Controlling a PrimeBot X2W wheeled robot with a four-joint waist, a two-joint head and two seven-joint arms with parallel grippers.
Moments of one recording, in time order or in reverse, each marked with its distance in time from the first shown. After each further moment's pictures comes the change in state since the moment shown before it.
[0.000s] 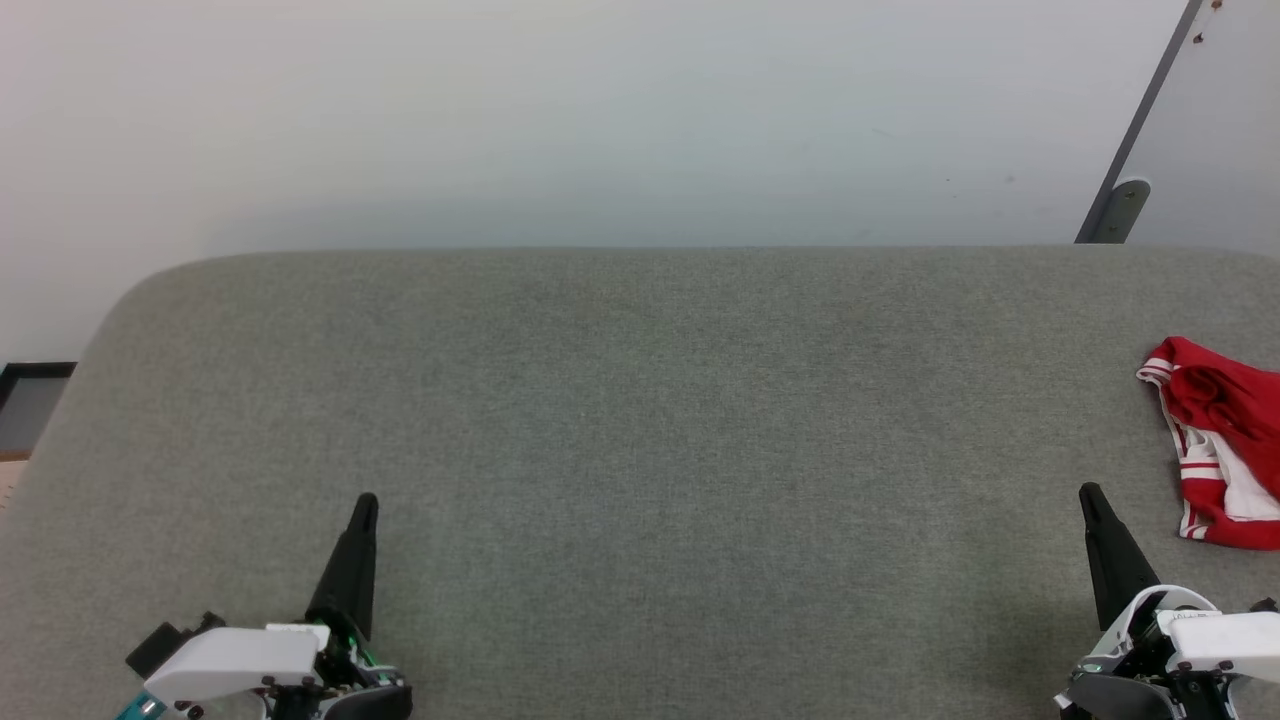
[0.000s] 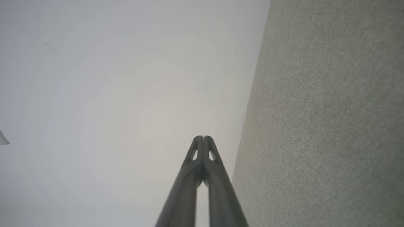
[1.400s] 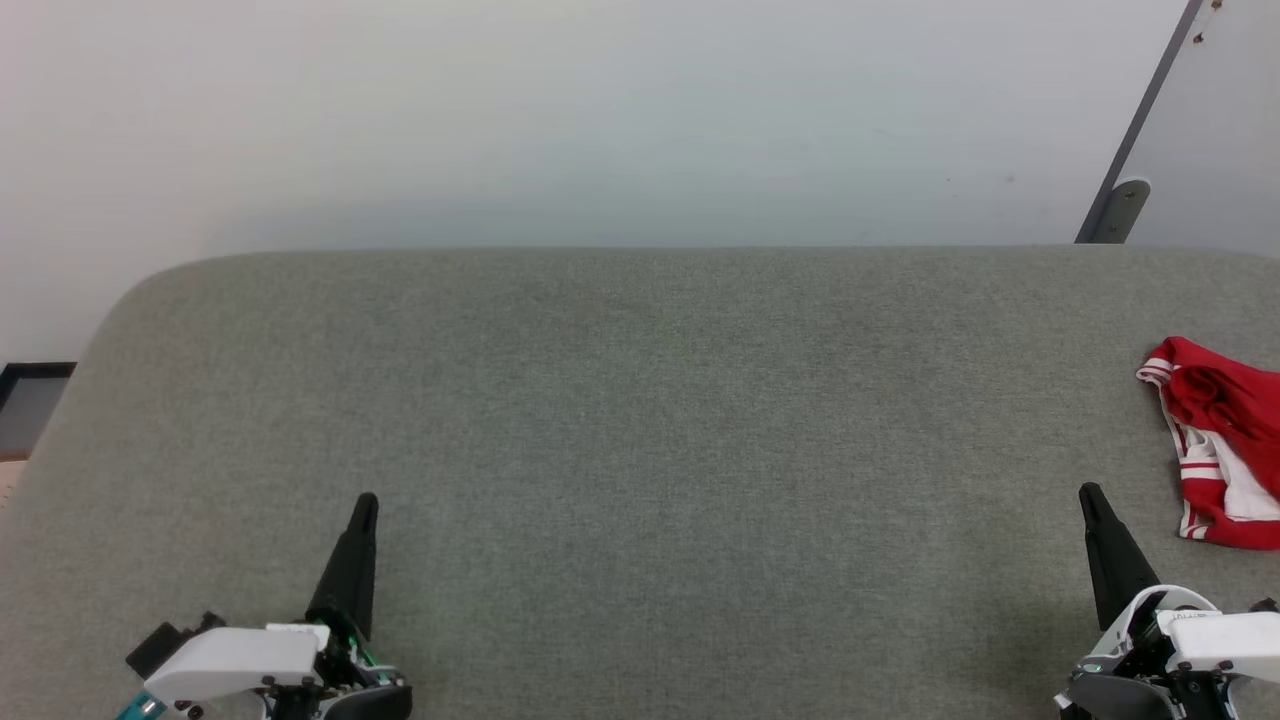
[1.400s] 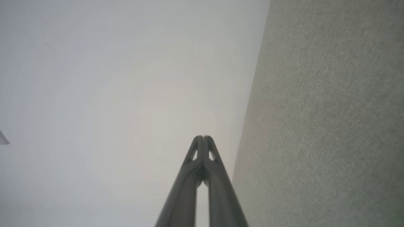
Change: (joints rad) left arm 0.000 0.000 0.000 0.000 0.000 0.000 0.000; right arm 0.000 0.000 0.000 0.000 0.000 0.000 0.000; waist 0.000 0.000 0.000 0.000
